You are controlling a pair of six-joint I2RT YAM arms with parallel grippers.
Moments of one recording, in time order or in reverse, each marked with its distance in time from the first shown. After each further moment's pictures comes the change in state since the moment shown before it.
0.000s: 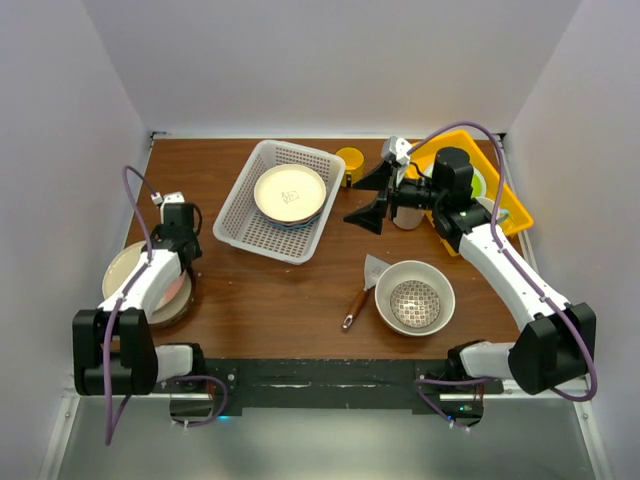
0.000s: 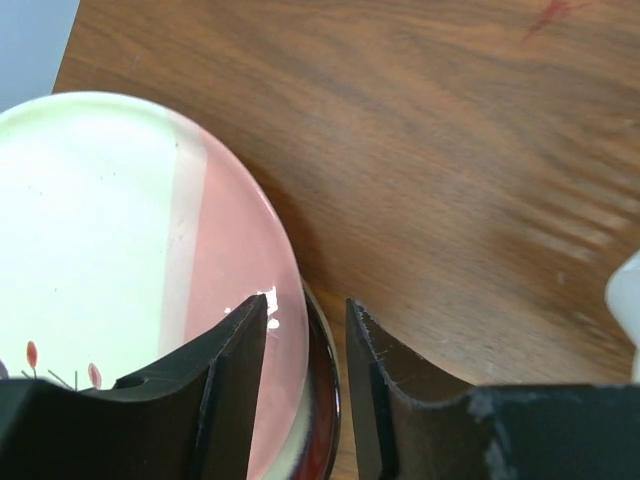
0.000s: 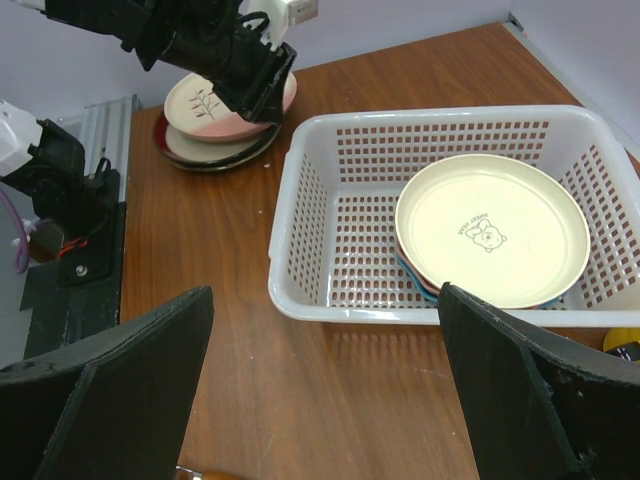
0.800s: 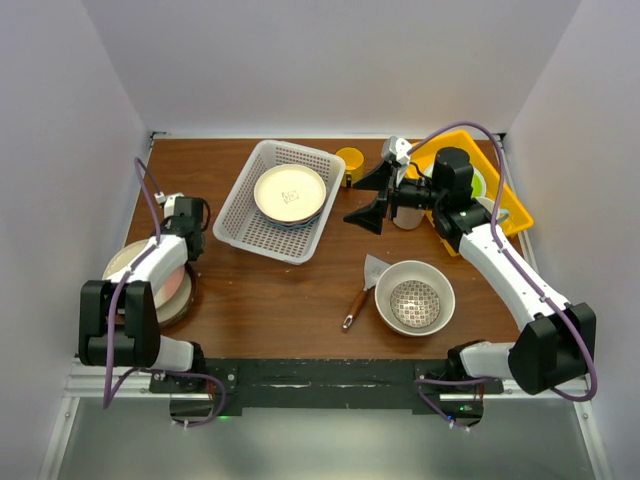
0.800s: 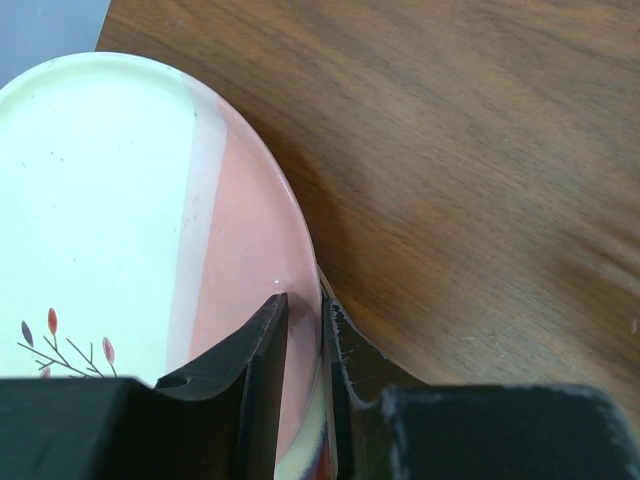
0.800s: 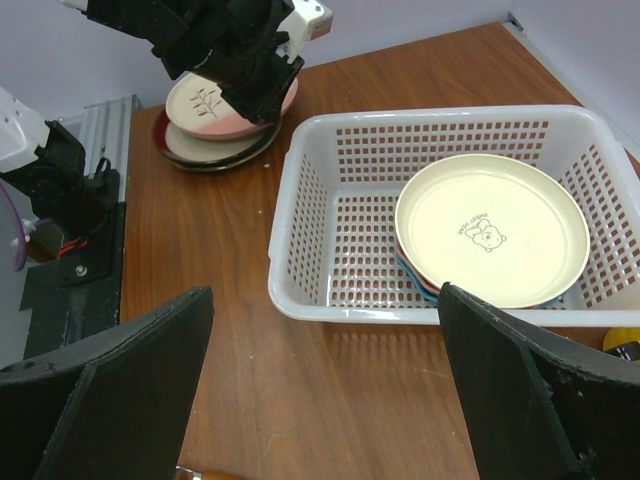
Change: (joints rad) left arm -0.038 0.164 0.082 -0.081 -0.164 -0.085; right arm -0.001 0.000 0.000 0.000 0.000 0.000
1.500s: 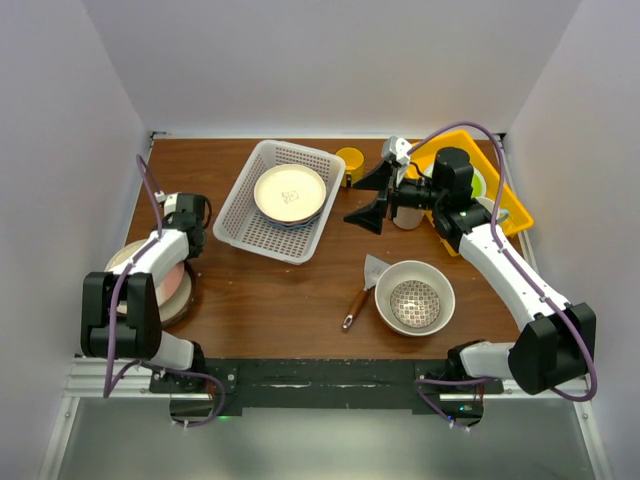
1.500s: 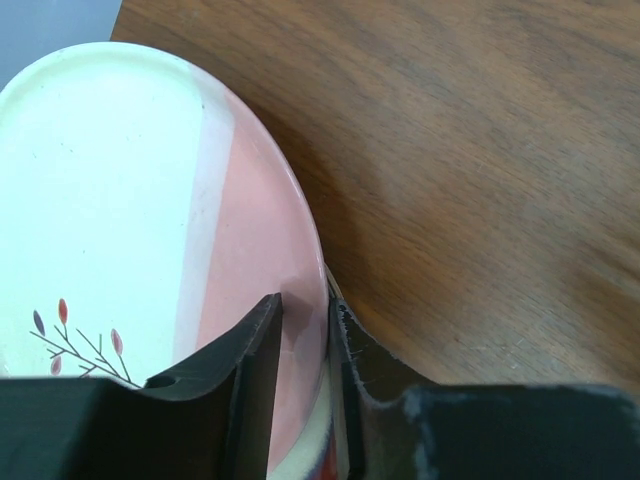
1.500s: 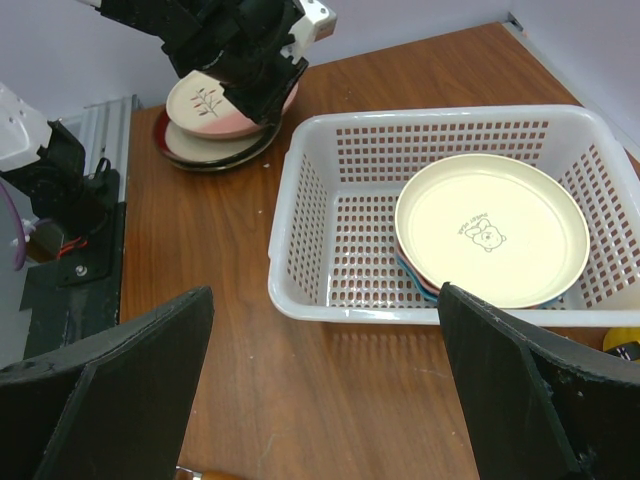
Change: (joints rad) left arm -0.001 0.047 0.041 -0.048 -0.034 -0.027; right arm 0.000 0.000 0.000 0.000 0.000 0.000
